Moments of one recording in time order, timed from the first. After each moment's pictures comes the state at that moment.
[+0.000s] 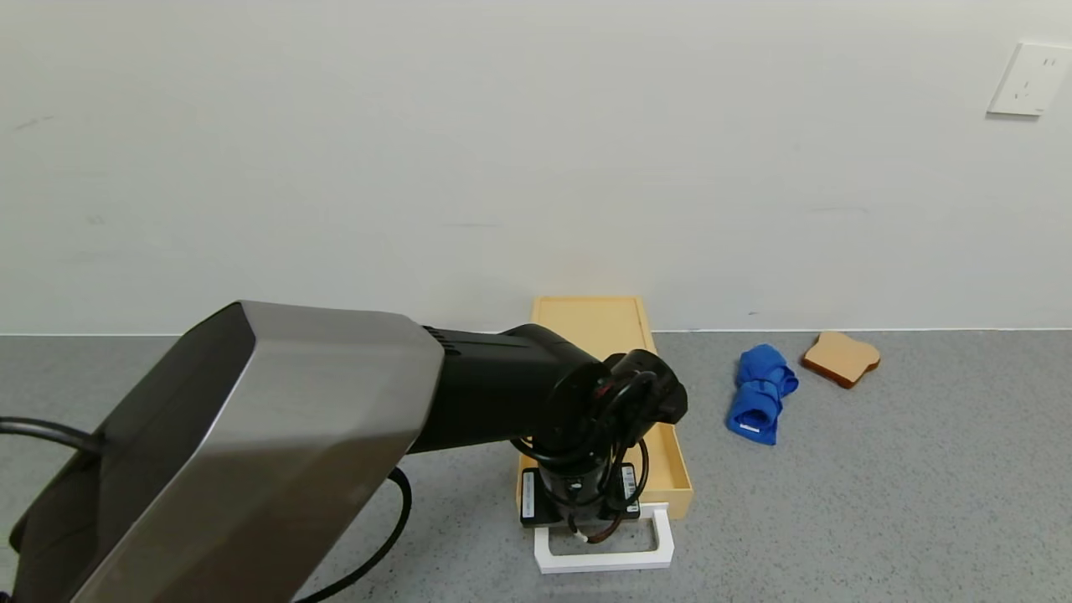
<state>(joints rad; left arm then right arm) -0.83 2.30 -1.80 0.78 0.20 -0.84 0.00 0.00 -0.02 0.06 -0.04 0.03</state>
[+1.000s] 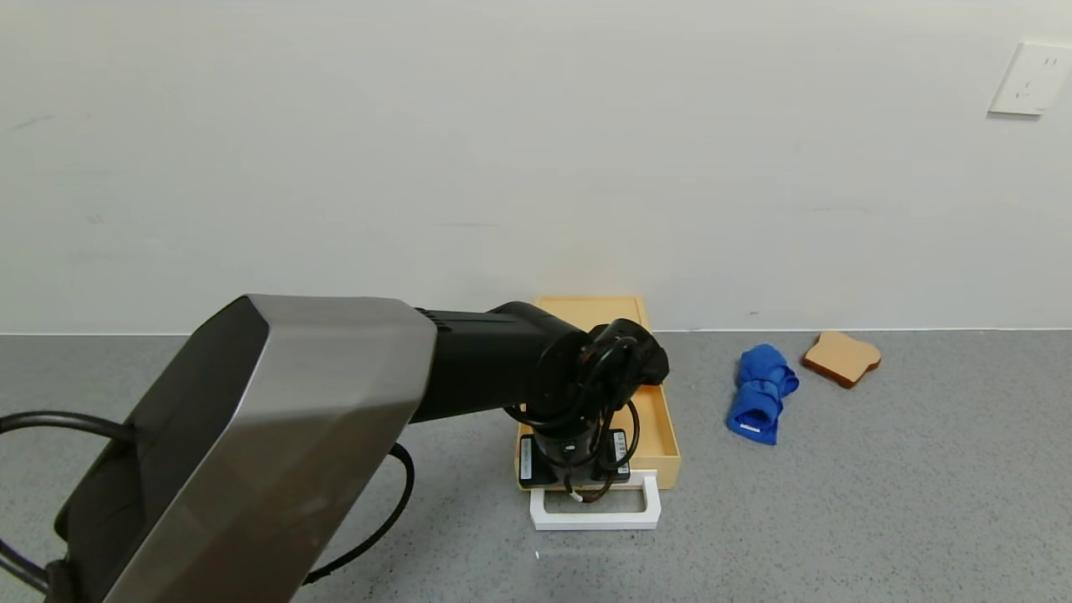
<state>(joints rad) -0.78 2.34 -1.91 0.78 0.22 -0.77 0.00 0.00 -0.02 0.06 -0.04 0.03</state>
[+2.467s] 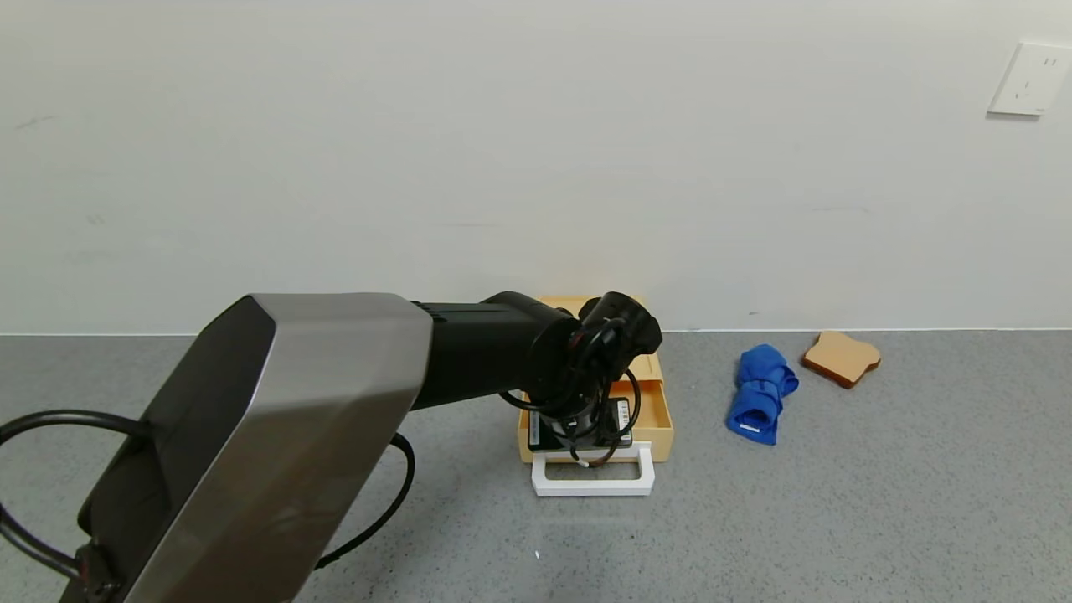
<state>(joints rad) -0.74 2.37 -1.97 0.67 0.24 -0.68 0.00 0.00 -0.02 0.06 -0.04 0.03</state>
